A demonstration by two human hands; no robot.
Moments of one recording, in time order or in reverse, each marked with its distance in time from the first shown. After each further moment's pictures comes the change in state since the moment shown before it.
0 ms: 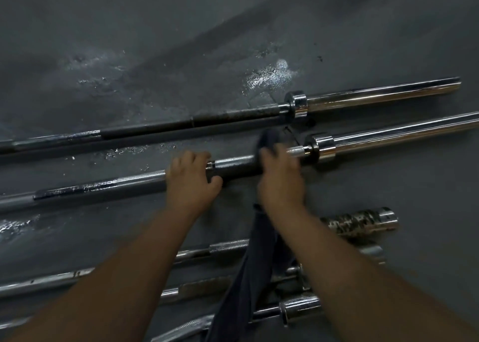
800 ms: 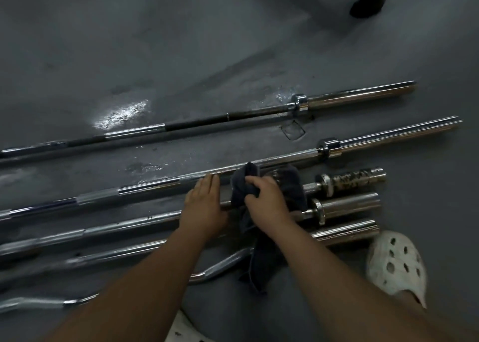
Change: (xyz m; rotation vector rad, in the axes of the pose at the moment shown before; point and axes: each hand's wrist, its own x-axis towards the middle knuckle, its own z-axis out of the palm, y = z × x) left_hand -0.175 -0.055 -0.050 0.136 -0.184 0.085; right_hand -0.185 -0.084 -0.007 0.724 -0.151 0.069
